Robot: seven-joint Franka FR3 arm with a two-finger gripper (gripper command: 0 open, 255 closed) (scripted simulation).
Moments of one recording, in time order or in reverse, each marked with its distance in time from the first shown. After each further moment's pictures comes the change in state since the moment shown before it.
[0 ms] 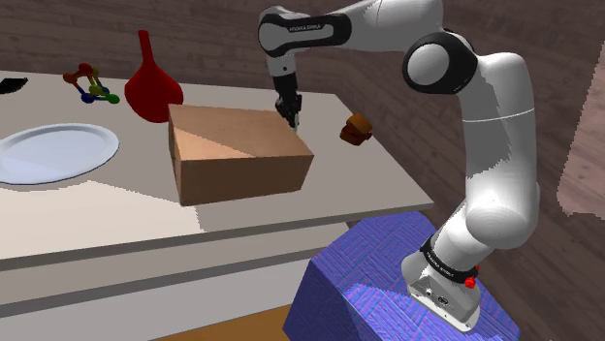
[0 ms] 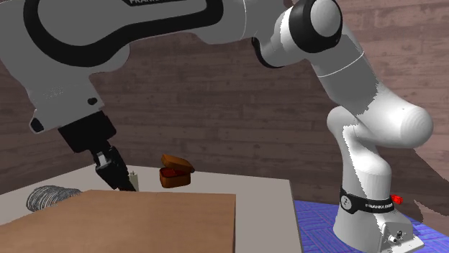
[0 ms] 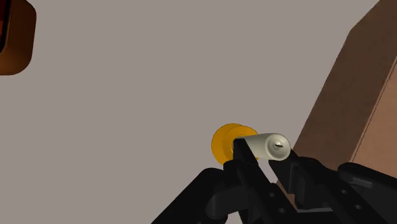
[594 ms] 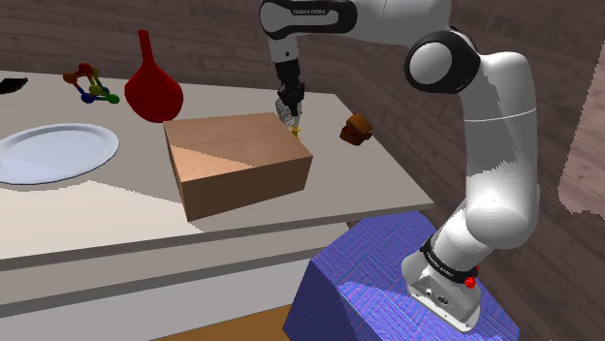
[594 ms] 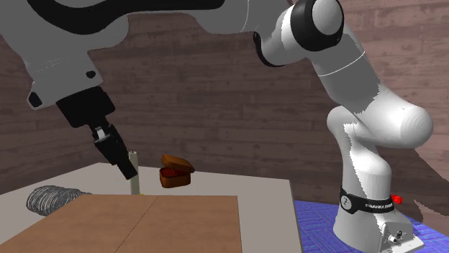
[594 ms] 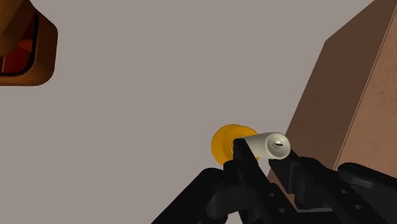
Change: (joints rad) arm 0.002 -0.013 -0.001 0.090 0.000 -0.104 -0.009
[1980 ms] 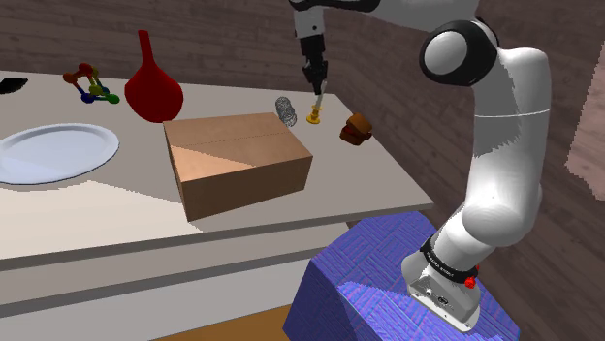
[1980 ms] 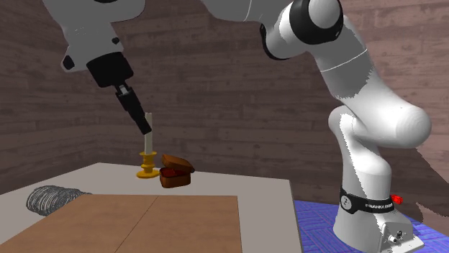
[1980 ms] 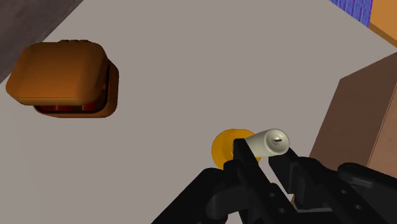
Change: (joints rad) arm -0.078 -0.090 -0.031 0.048 -0.029 -0.126 -0.124
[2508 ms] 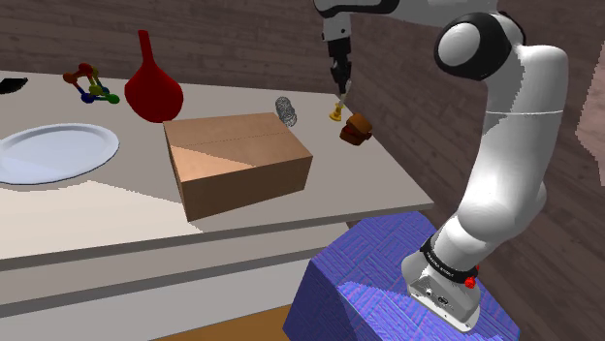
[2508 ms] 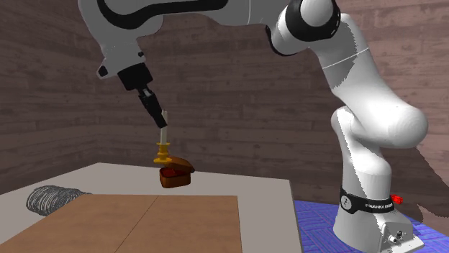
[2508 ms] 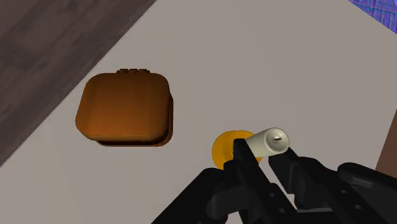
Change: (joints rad) arm -0.119 -0.079 -0.053 -0.128 -0.041 0.074 -0.164
